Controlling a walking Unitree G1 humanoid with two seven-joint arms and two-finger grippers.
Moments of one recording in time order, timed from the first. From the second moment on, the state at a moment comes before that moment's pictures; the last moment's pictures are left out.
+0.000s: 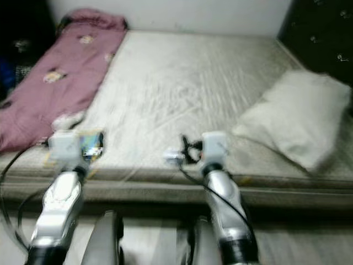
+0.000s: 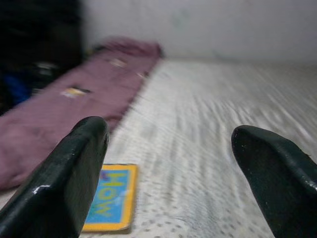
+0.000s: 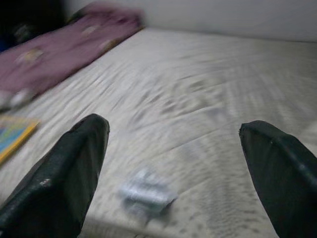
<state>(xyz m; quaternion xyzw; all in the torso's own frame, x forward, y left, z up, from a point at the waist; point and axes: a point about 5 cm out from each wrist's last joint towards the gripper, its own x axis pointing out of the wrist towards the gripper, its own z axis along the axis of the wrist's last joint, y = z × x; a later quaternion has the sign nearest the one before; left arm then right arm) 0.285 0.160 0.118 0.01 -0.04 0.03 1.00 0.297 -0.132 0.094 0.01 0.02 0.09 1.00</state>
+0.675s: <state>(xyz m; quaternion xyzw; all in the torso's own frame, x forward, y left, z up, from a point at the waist) 0.276 0.166 0.096 0.00 0.00 0.03 1.00 0.295 -0.118 0.092 0.00 0.02 0.13 0.99</state>
